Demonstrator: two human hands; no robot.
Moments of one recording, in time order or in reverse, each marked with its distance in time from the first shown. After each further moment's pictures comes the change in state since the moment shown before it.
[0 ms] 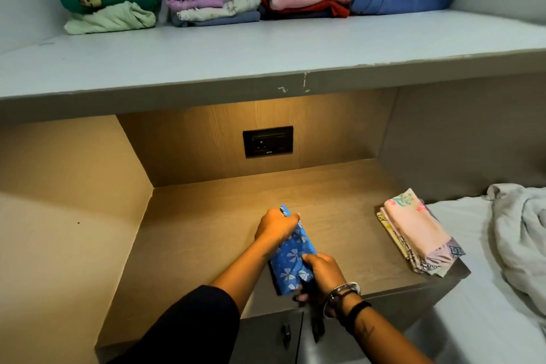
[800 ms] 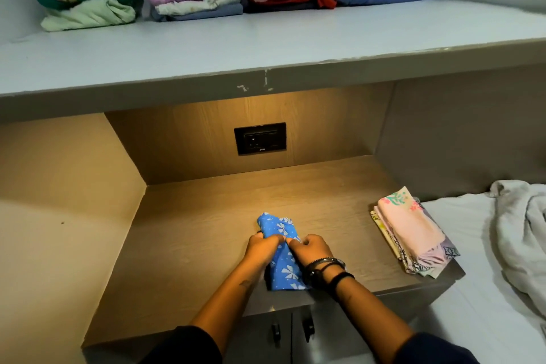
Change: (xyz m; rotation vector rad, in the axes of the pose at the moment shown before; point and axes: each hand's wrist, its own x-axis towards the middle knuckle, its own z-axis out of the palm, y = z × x) left_hand -0.011 -0.040 0.025 -0.562 -0.032 -0.229; right_hand 0.044 -0.026 -0.011 -0.599 0.155 -0.169
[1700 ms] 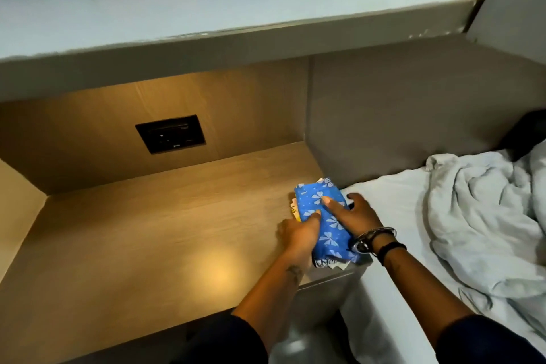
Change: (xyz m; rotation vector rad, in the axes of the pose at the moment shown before) left_hand -0.038 0.006 0.273 0.039 0.023 -0.096; right_hand 0.056 0.095 -0.266 0.040 0.214 -0.020
